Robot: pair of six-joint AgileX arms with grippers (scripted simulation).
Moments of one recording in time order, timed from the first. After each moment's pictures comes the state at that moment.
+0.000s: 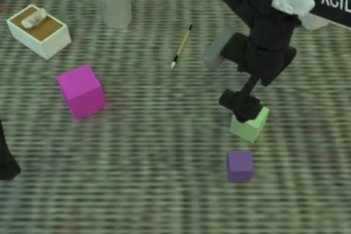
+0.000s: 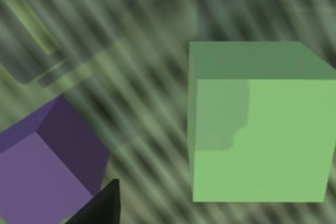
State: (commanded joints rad) left arm 0.02 0.00 0.00 0.00 0.00 0.00; right arm 0.49 2.17 1.80 -1.20 0.00 -0.50
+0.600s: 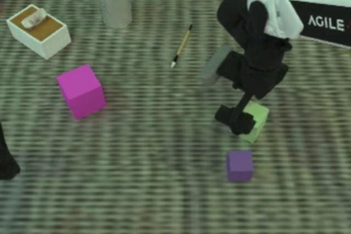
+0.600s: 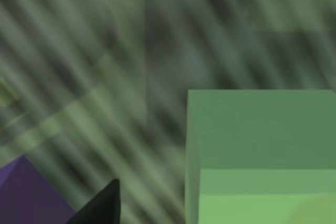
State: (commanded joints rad) left arm 0.02 0.00 0.00 0.00 0.00 0.00; right arm 0.49 2.22 1.69 -1.03 0.00 -0.50
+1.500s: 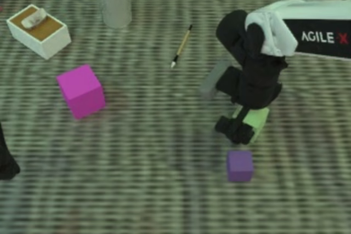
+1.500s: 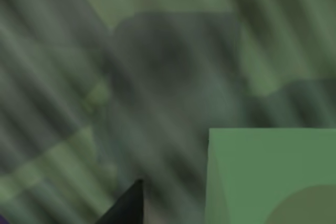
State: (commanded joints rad) left arm 0.02 0.00 0.00 0.00 0.00 0.00; right arm 0.49 2.27 1.60 -0.89 0.00 -0.50
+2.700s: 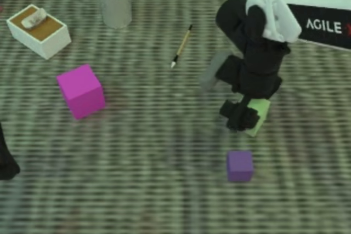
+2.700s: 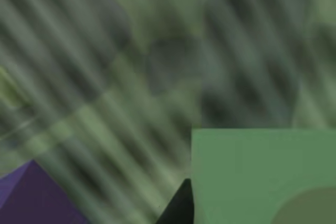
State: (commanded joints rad) left arm 0.02 0.00 0.00 0.00 0.00 0.00; right arm 0.49 2.22 1.68 -1.02 -0.01 -0.49
